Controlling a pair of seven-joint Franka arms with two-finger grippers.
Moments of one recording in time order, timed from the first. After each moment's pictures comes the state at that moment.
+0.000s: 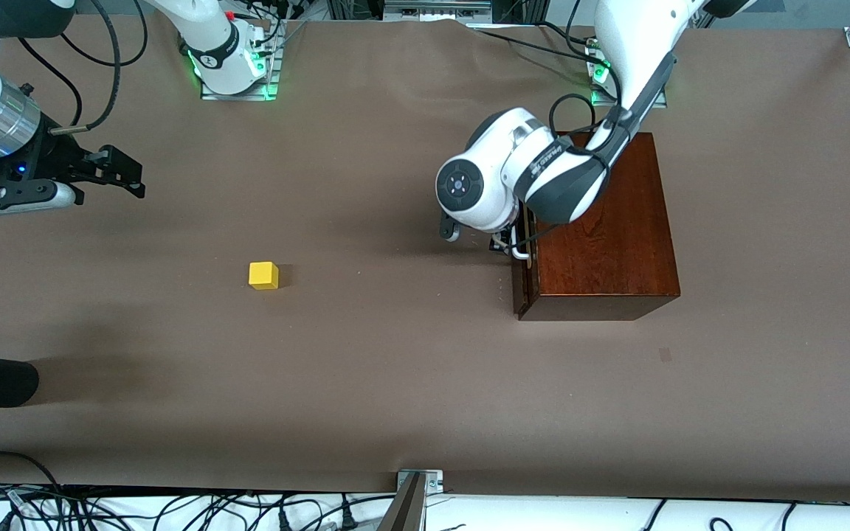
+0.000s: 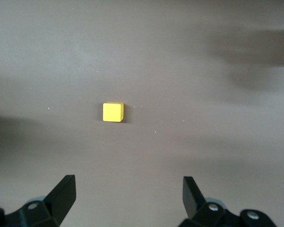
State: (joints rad) left arm -0.39 0.61 -0.37 -1.40 0.31 1.55 0.87; right arm 0.24 0.01 -0.14 -1.69 0.04 1.71 -0.01
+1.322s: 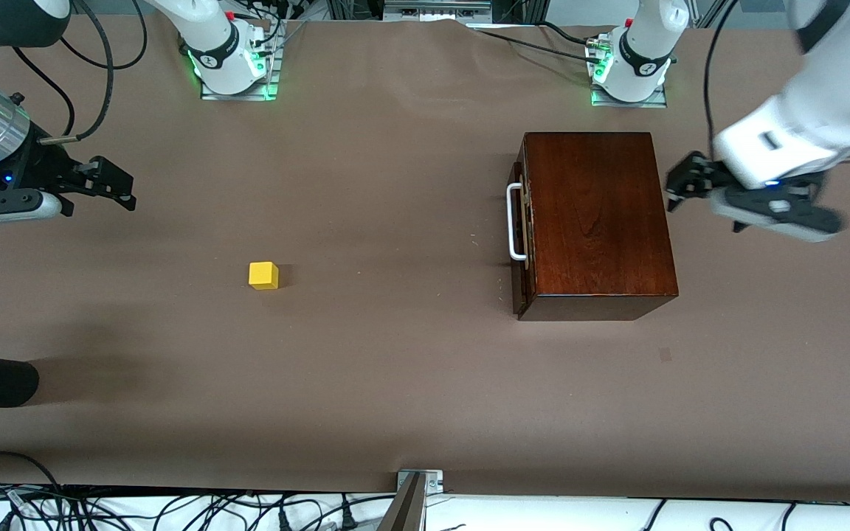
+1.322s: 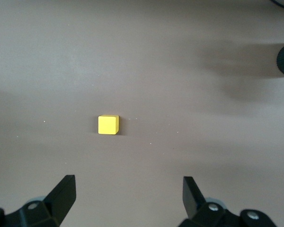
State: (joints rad) left arm -0.05 0.06 -0.11 -1.56 -0.02 1.71 0.03; right arm 0.24 0.03 -0.15 -1.66 0.03 1.75 -0.01
